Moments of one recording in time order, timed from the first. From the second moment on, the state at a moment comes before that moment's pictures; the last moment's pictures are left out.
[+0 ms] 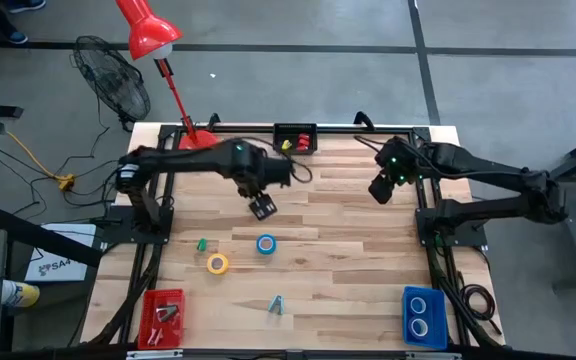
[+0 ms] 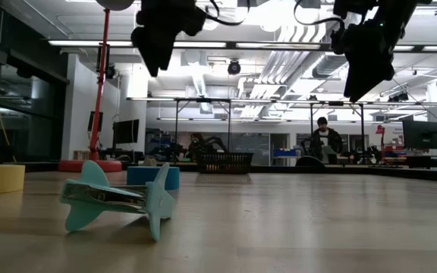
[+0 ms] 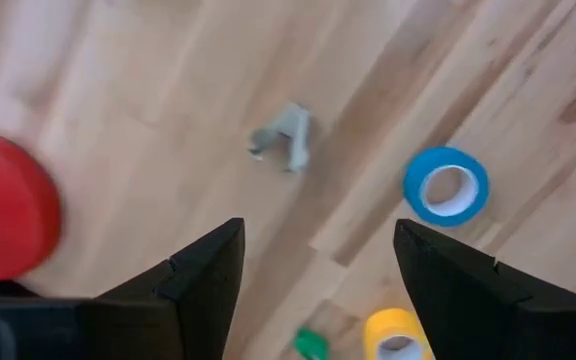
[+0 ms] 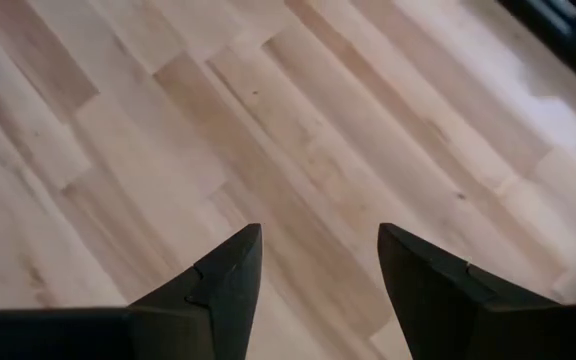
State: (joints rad) left arm 0.07 1.79 1.80 -1.47 -0.12 -0.49; right arm -0.38 1.00 0.89 -0.96 0.09 0.33
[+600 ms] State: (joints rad) left arm -0.01 1.99 1.80 -1.43 -0.02 -0.64; right arm -0.49 1.00 0.89 -0.96 -0.01 0.19
